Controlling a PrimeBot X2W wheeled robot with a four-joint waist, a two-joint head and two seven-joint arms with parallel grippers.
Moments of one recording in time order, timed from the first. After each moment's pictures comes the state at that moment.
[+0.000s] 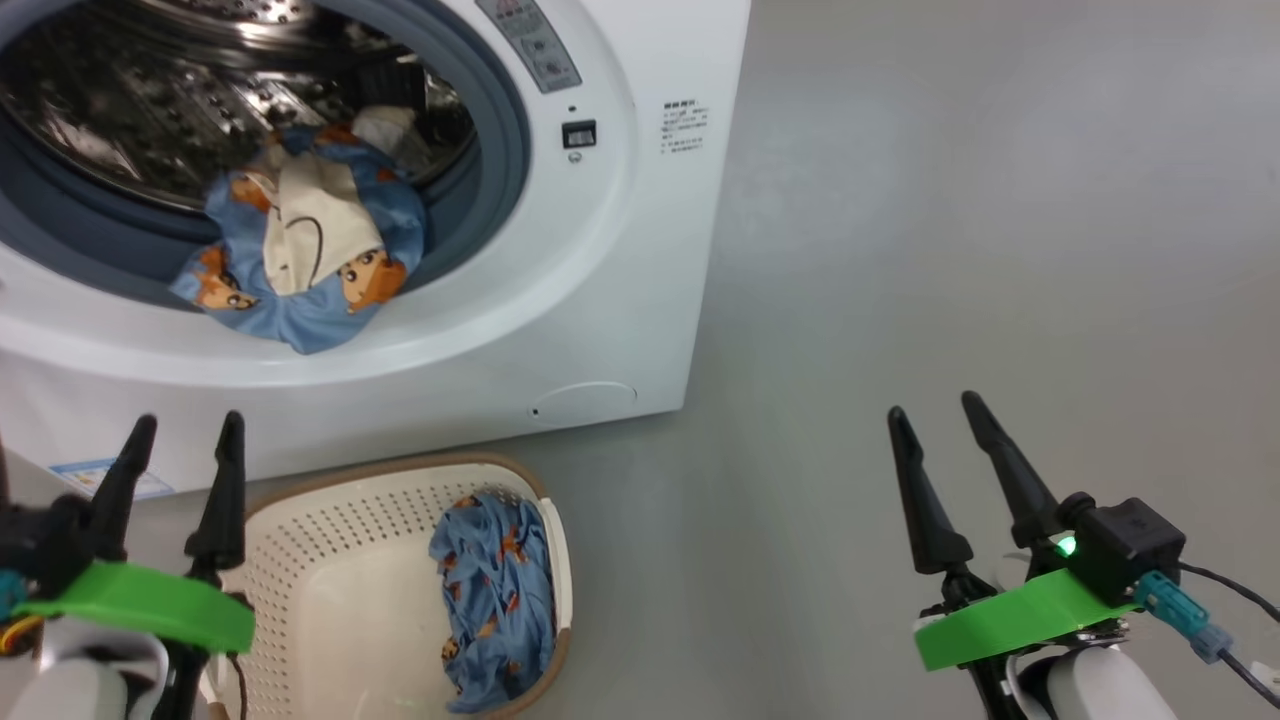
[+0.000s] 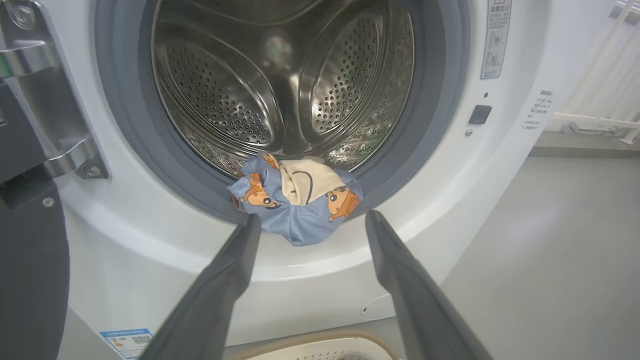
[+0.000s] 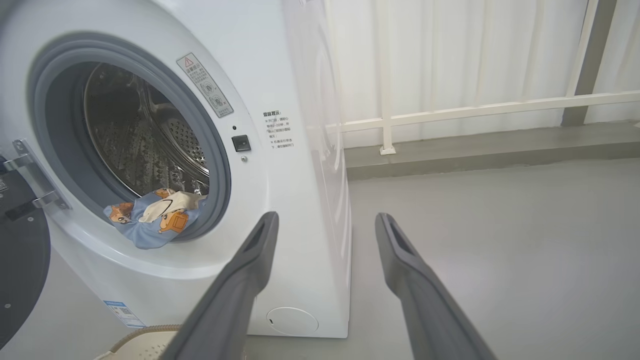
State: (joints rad) left arm -0.28 0.36 -0.13 0.38 -0.52 -0.13 -0.20; right arm -0.12 -0.05 0.14 0.14 0.27 0.13 -0.25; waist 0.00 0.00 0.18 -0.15
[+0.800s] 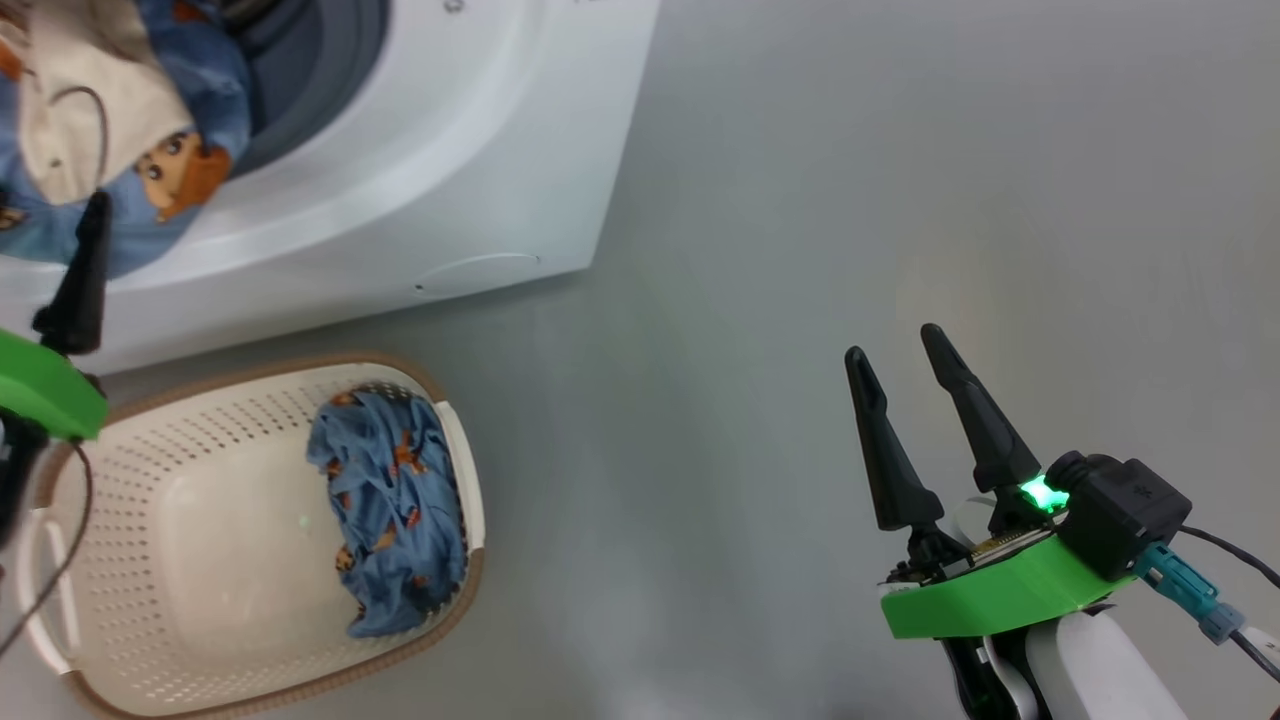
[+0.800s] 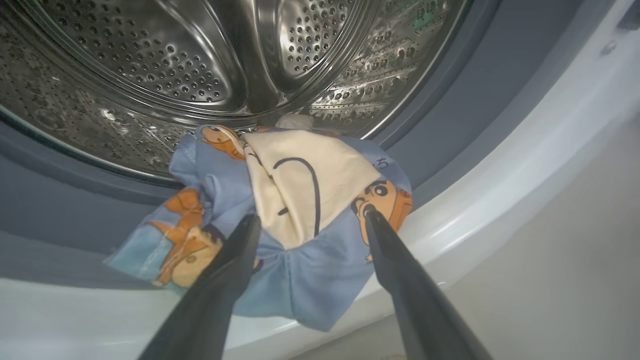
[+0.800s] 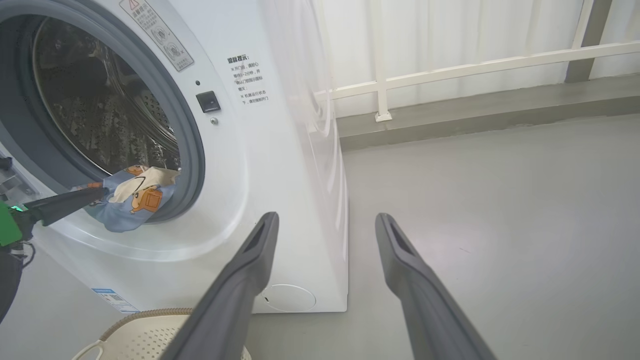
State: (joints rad) left arm -0.80 0.57 -0.40 0.73 -0.65 -0.13 -0.17; right arm -0.18 -0.05 0.22 0.02 0.33 0.13 -0.25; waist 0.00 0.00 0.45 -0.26
